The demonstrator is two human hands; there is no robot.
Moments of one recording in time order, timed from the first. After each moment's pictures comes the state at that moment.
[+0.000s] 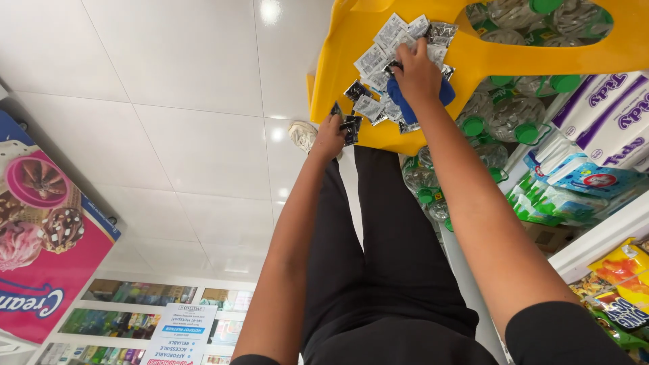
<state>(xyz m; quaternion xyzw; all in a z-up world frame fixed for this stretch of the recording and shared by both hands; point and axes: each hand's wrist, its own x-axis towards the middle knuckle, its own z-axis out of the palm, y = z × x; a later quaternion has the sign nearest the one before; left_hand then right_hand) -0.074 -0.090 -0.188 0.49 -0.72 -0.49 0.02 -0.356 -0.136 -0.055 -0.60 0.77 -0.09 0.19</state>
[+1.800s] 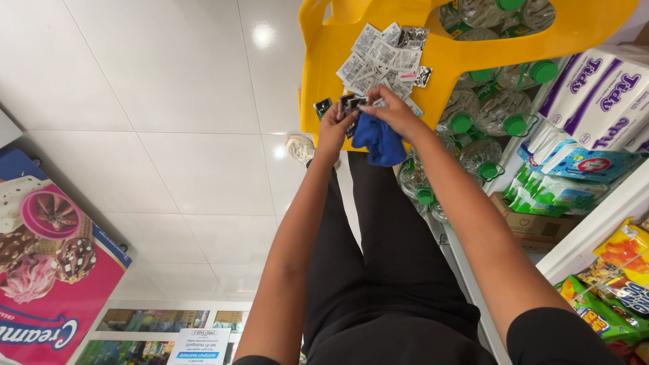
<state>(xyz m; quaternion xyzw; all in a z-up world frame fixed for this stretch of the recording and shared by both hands) -0.157 -0.121 -0.018 0.48 -0.34 -0.75 0.29 -0.335 -0.073 -0.023 -0.31 0.59 -0.43 0.60</state>
